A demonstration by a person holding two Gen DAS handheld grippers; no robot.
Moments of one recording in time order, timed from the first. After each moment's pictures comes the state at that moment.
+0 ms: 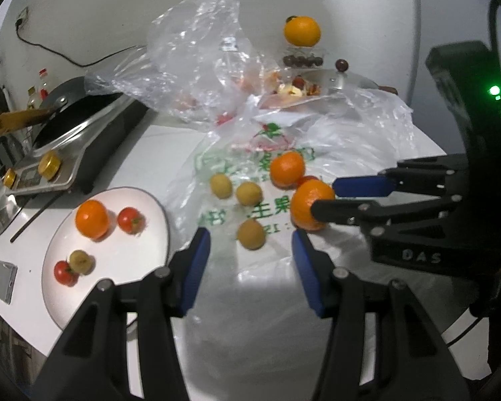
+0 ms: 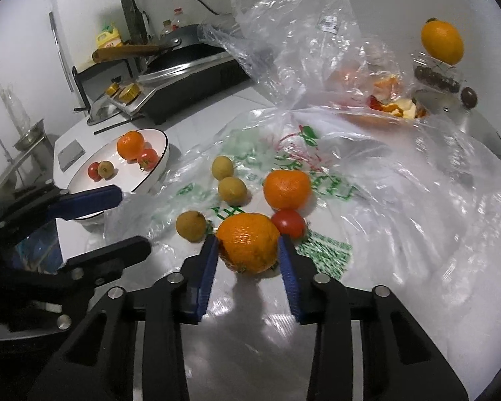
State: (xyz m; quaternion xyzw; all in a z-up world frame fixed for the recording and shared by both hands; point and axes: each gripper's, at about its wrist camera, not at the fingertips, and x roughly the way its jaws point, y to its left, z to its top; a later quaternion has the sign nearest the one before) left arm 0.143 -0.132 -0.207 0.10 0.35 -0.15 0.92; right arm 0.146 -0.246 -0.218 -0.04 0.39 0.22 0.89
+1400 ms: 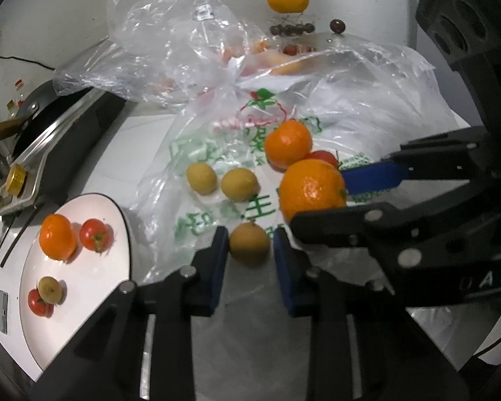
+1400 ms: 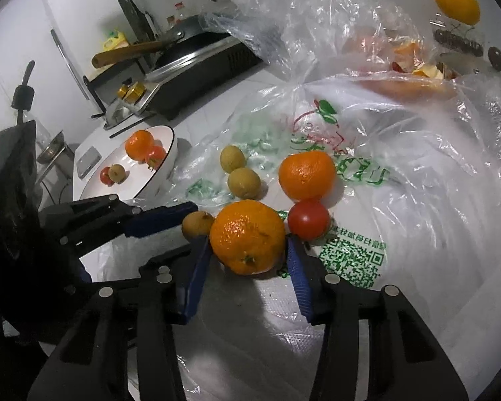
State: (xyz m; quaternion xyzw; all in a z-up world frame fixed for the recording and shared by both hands) left arm 0.185 -0.151 -0.249 0.15 0.37 -0.17 0.90; right arm 0.174 -0.245 -0.238 0.01 0.43 0.26 0.86
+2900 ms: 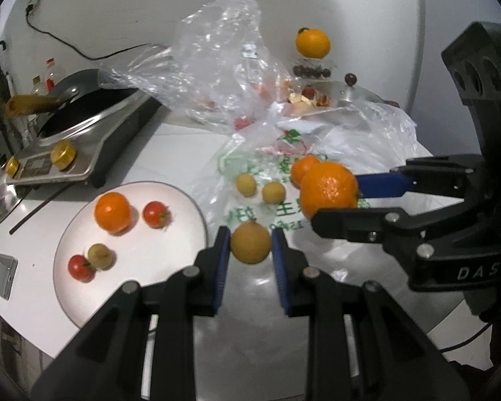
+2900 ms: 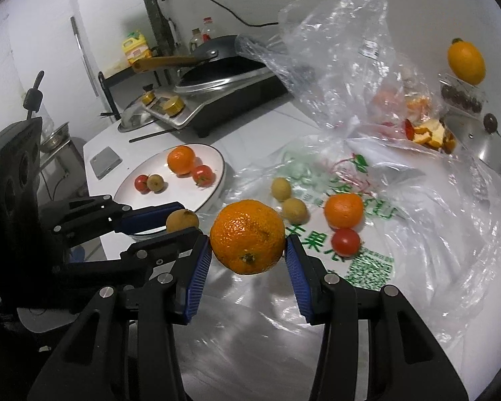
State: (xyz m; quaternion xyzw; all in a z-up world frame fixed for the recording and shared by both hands) left arm 0.139 -0.081 -0.199 0.06 0.34 -0.16 0.92; right arm 0.129 -0.204 -0.190 -0.04 0.38 0.27 0.88
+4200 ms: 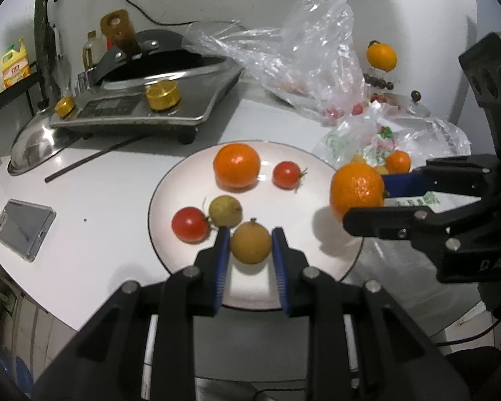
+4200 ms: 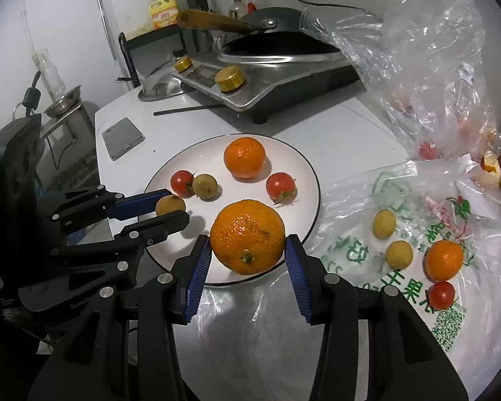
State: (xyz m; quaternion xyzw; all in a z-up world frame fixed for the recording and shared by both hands) left arm 0.148 0.041 -0.230 0.01 0.35 -0.10 0.93; right arm 0.153 -0.088 -0.210 -0.10 0.41 0.30 0.85
